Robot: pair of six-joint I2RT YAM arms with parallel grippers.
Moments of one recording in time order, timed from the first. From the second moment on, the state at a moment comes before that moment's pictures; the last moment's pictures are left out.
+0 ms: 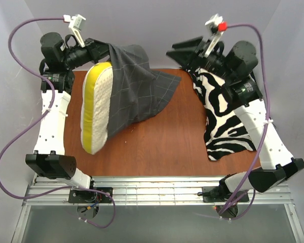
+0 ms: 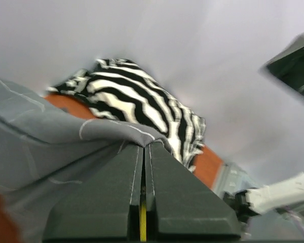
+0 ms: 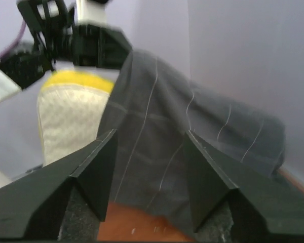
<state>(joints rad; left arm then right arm) -0.04 1.53 1.90 -0.30 0.90 -0.45 0.45 1.41 1.79 -0.06 -0.65 0.32</state>
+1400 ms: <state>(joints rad) 0.25 1.37 1.25 -0.73 0.69 0.58 0.44 1.75 1.16 -0.41 -0.45 -0.16</state>
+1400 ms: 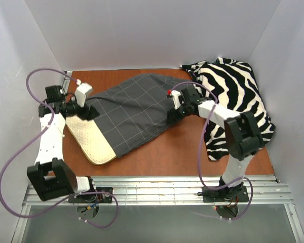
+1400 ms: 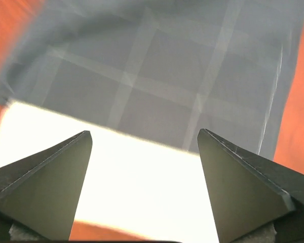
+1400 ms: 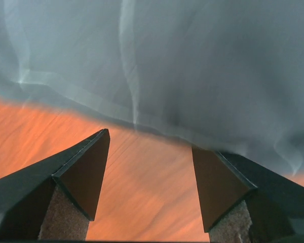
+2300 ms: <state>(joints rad) -0.24 0.89 0.36 -0.54 0.43 1.41 0.51 1.41 0.95 -0.31 -0.66 0.02</state>
